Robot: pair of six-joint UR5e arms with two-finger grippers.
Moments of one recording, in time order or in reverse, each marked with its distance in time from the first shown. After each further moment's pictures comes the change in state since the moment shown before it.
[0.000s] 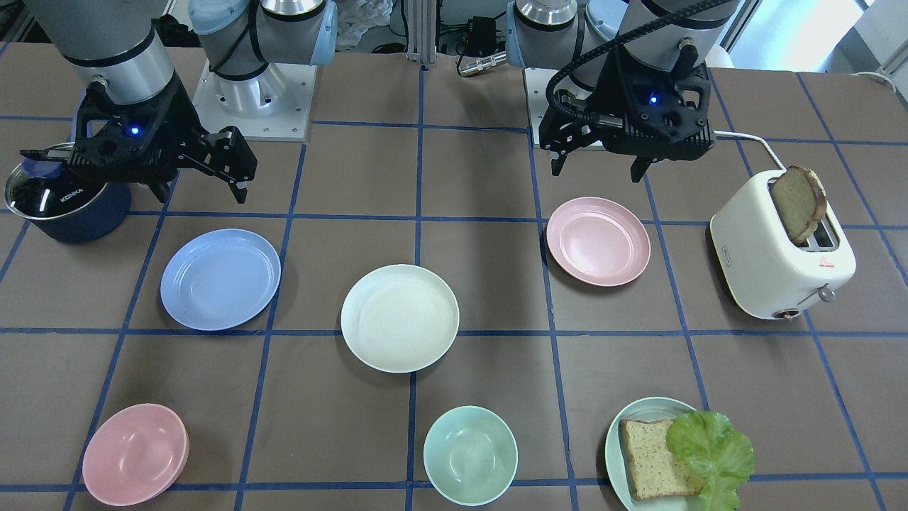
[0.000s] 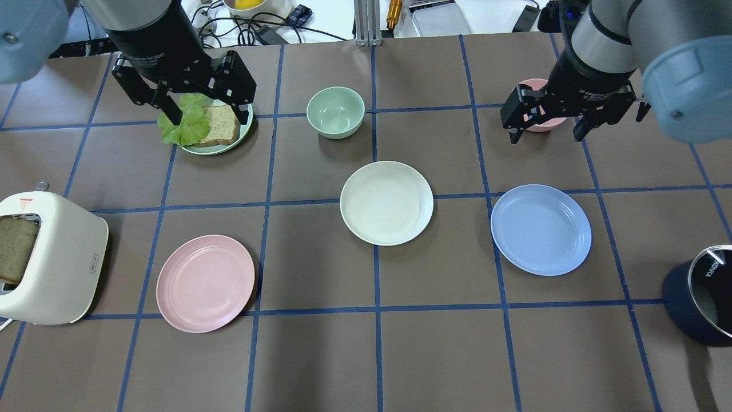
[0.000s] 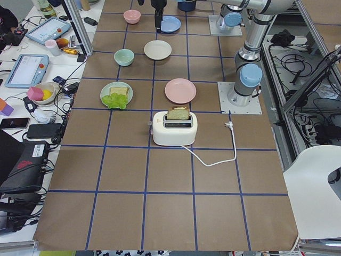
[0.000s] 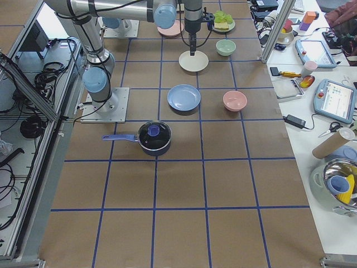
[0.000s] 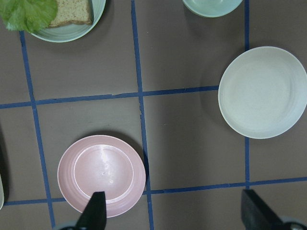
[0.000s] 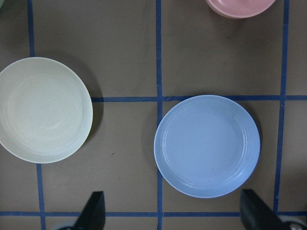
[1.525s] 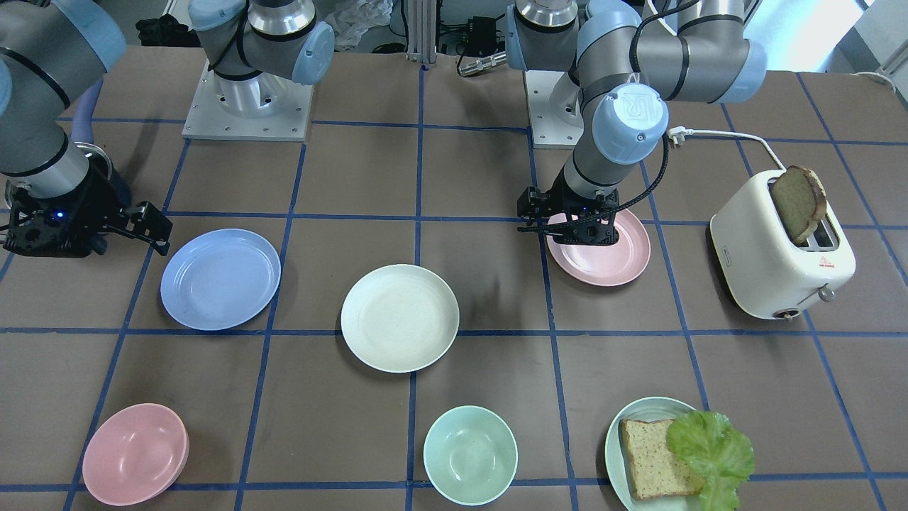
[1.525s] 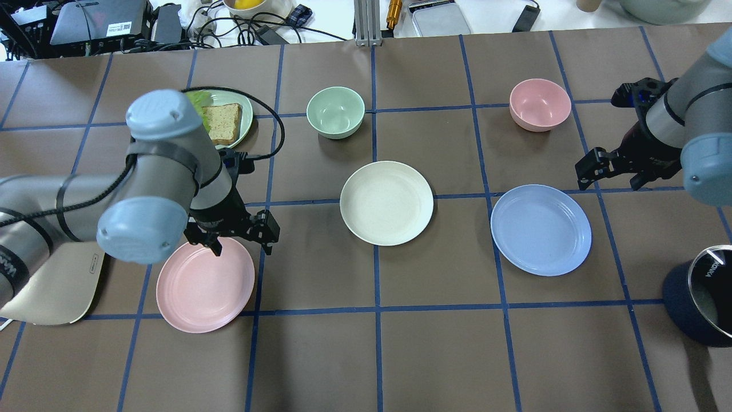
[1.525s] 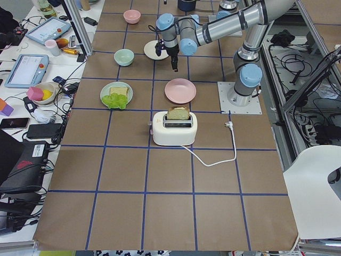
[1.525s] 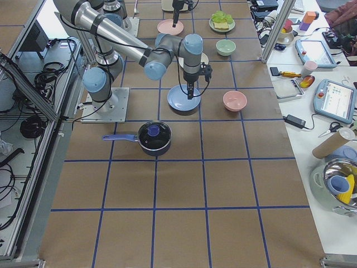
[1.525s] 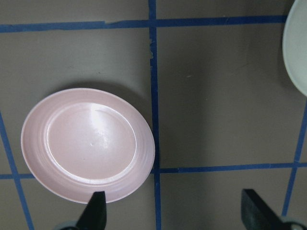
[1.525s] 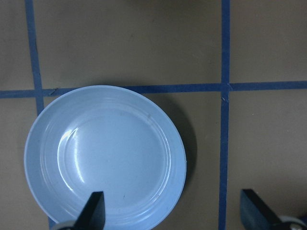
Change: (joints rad) left arm 0.050 0.006 -0.711 0.515 0.002 0.008; right arm -0.344 0.081 0.329 -0.351 0.015 -0.330
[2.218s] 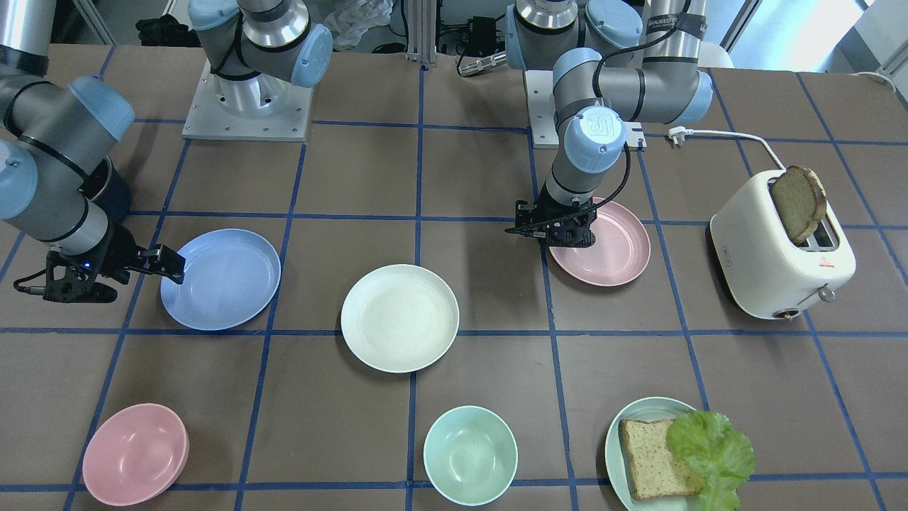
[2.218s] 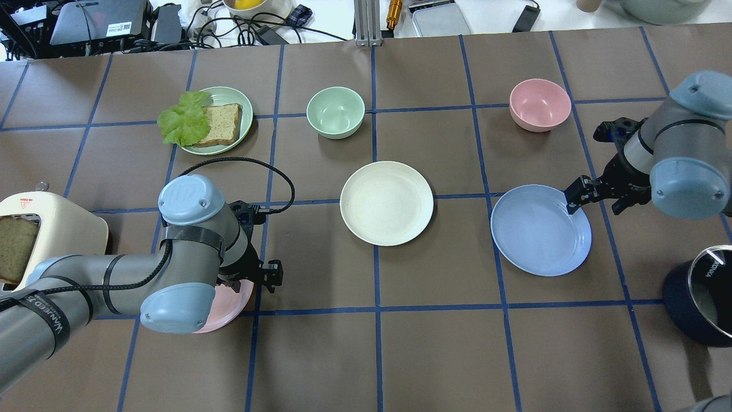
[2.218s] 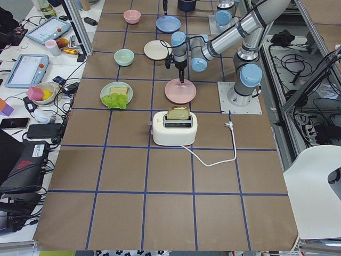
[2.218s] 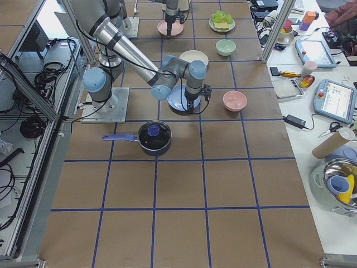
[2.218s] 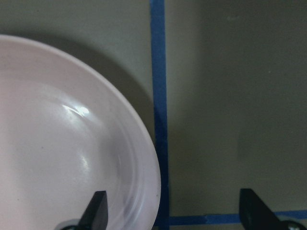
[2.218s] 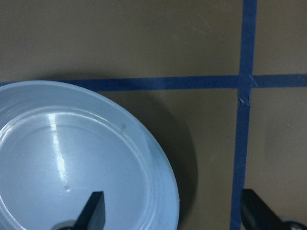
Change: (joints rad) left arm -0.001 -0.038 -0.201 0.299 0.026 0.019; right arm -0.032 0.185 0.034 -0.117 0.002 -0.017
